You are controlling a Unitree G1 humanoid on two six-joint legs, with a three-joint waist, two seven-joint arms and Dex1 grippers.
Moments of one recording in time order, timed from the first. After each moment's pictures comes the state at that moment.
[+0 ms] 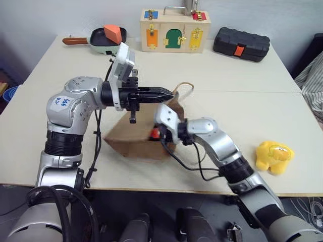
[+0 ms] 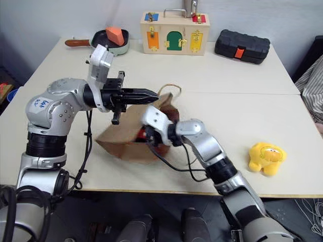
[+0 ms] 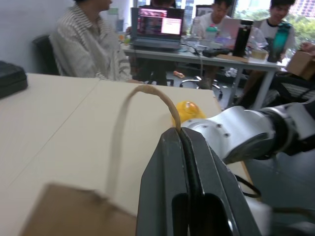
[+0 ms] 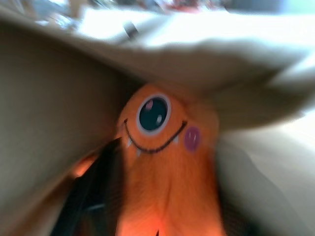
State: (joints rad) left arm -0.95 0.52 -0.01 0.03 -0.59 0.69 -1.19; right arm -0.70 -0.35 0.38 0.09 0.14 0.35 0.91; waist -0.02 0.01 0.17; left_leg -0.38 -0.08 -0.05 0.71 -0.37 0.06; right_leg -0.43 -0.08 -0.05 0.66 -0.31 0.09
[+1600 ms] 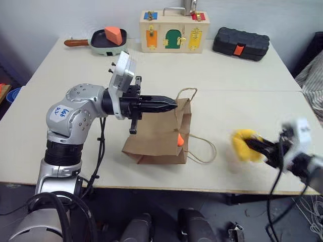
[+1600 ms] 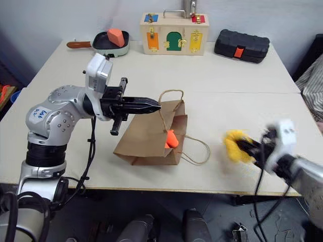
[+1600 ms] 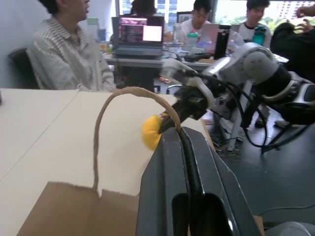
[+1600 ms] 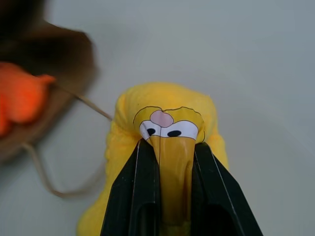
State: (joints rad) left arm -0.88 0.52 -0.02 -0.06 -0.65 0.69 -1.16; right arm -0.22 -0.64 -0.55 -0.55 0.82 1.24 0.57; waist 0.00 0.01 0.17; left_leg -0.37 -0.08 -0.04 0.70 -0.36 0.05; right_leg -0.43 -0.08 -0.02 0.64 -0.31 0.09
